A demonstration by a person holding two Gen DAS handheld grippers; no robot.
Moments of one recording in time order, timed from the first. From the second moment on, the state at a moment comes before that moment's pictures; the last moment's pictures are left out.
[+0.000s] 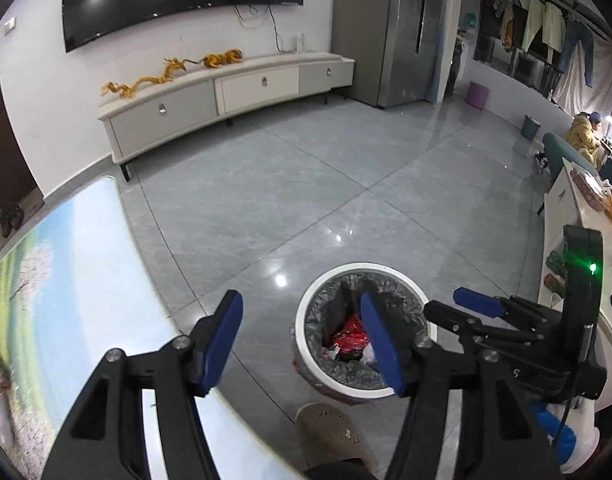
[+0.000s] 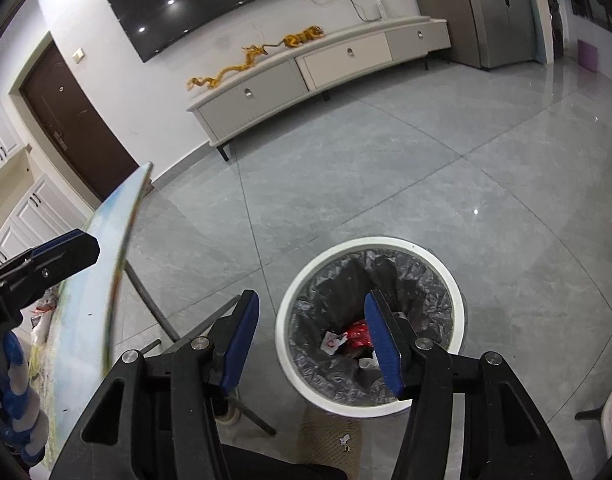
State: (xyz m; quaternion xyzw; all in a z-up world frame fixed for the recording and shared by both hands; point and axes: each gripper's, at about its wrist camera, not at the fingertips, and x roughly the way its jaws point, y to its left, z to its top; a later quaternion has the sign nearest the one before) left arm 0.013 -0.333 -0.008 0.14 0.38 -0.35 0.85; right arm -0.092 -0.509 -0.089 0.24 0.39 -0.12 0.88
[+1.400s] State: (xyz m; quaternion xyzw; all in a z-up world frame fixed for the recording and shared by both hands) left arm 0.023 0.025 0.004 -0.01 0.33 -0.14 0.93; right arm -0.043 -0.292 0.037 0.08 0.34 0.02 0.94
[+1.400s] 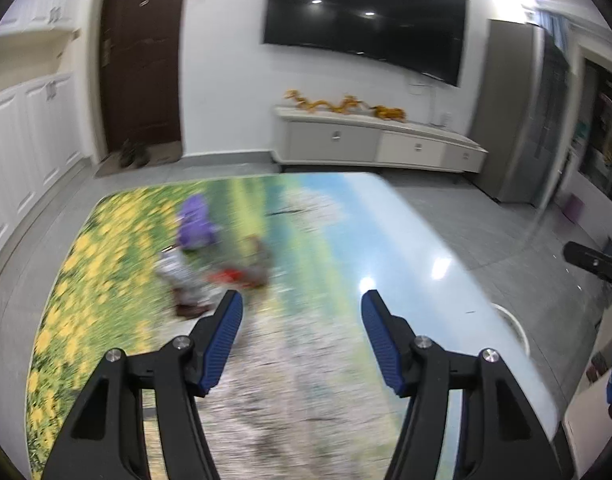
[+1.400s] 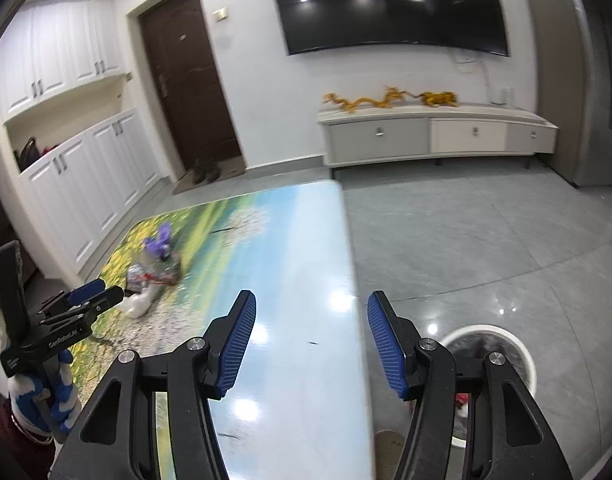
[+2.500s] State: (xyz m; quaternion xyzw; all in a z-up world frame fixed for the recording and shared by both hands) left arm 0.090 0.070 -0.072 -0.03 0.43 -0.18 0.89; right arm 0.170 -0.101 -0.063 0.08 0.44 0.22 0.87
